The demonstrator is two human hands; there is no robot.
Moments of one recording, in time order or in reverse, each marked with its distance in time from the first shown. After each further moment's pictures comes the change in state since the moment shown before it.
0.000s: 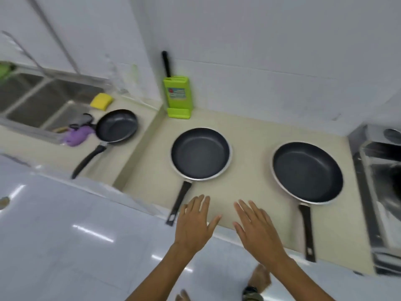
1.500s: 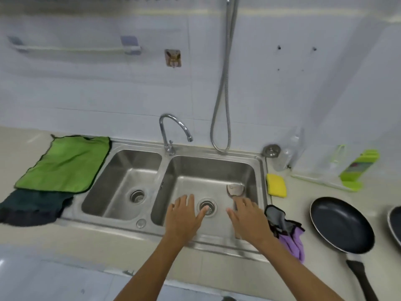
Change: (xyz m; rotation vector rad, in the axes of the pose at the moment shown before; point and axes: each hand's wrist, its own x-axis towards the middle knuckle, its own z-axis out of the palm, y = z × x) left_hand 0.257 -0.968 -0.359 0.145 0.065 -0.013; right_hand 0.676 -0.804 0.004 0.095 0.132 0.263
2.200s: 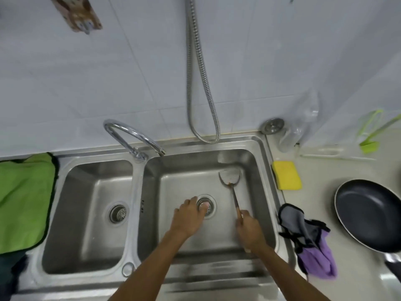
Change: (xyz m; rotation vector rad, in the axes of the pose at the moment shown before) left_hand 0.172 -0.002 0.085 -0.243 -0.577 0.002; right_hand 0.096 0.038 0.134 0.556 -0.294 0.703
